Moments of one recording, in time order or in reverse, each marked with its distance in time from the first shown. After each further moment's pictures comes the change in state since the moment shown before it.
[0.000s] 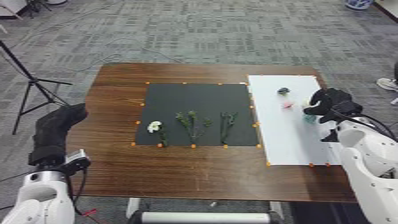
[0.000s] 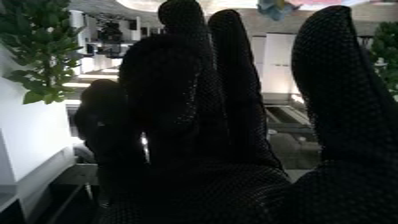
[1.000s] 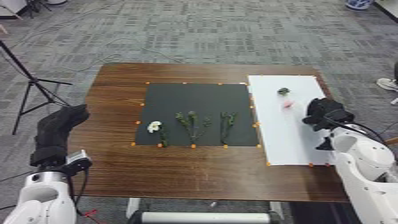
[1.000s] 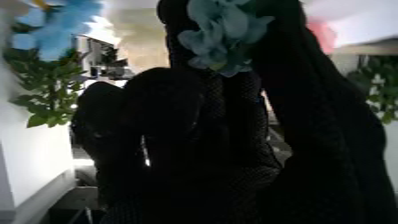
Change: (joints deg) left arm 0.0 -0.7 0.1 -0.1 0.3 -0.3 -0.5; right arm -0.8 -0.4 -2.1 1.2 2.5 -1.0 1.1
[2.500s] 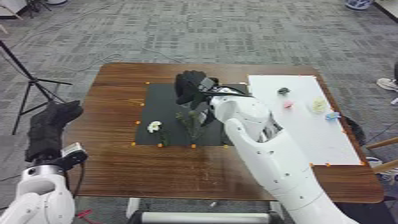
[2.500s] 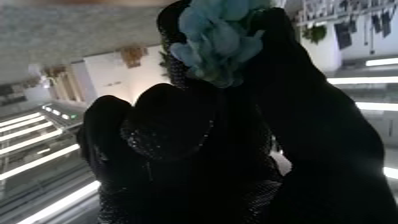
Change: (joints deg) left arm -3.0 1.5 0.8 1.4 -3.4 3.6 0.0; right arm 25.7 -24.5 -31.4 3.3 -3.1 -11.2 -10.2
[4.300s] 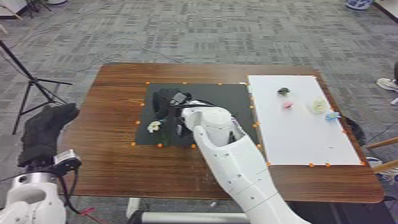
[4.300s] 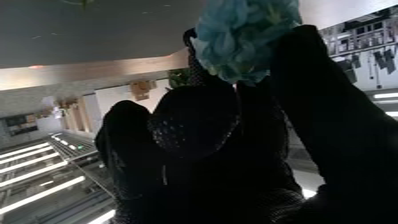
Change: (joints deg) left arm 4.5 -1.6 -4.7 0.3 -0.5 -7.7 3.1; right arm -0.9 -16.2 4.5 15.6 -18.0 0.9 -6.9
